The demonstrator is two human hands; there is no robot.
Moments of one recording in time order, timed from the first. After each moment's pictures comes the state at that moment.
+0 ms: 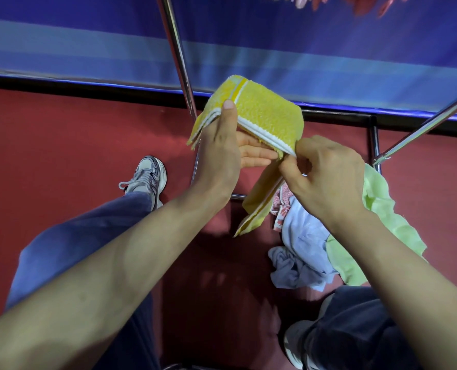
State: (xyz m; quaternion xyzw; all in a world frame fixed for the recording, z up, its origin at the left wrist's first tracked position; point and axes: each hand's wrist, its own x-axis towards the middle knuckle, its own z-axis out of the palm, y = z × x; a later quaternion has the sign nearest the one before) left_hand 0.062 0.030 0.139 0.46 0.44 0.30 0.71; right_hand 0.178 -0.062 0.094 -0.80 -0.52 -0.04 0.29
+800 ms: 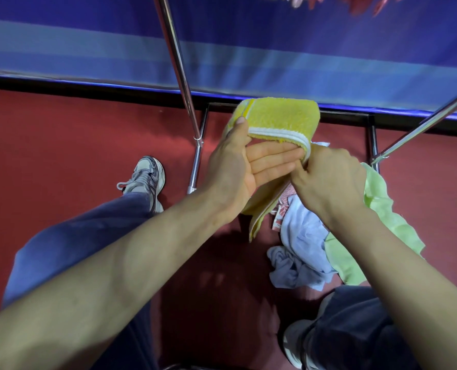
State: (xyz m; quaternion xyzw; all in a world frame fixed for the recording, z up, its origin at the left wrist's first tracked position) left_hand 0.065 0.018 0.128 0.30 0.37 0.23 0.85; right_hand 0.185 -0.062 0.098 -0.89 -0.44 0.06 0.11
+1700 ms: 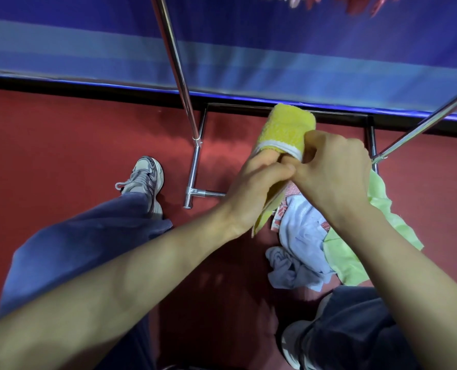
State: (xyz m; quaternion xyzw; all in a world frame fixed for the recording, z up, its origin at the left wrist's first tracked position) left_hand 0.068 -0.003 0.102 0.52 0.33 0.18 0.77; right_hand 0.188 -0.059 0.112 -0.86 -0.45 0.04 0.22
